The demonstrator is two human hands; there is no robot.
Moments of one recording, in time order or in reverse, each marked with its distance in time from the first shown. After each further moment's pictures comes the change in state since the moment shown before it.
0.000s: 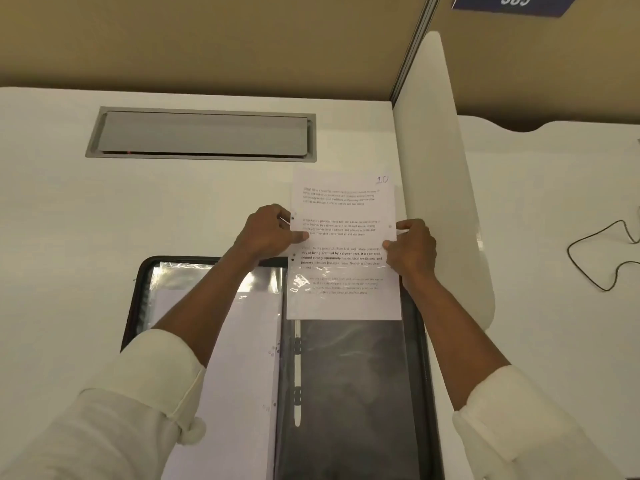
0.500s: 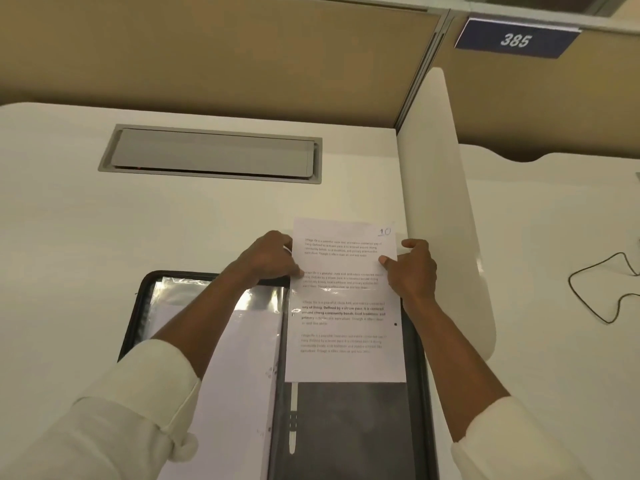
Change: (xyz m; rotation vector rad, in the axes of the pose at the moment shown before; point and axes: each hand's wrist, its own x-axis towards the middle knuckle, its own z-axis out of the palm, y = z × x) left_hand 0.004 -0.002 -0.002 0.115 -0.175 -0.031; right_hand 0.004 -0.004 0.002 0.068 0.010 0.012
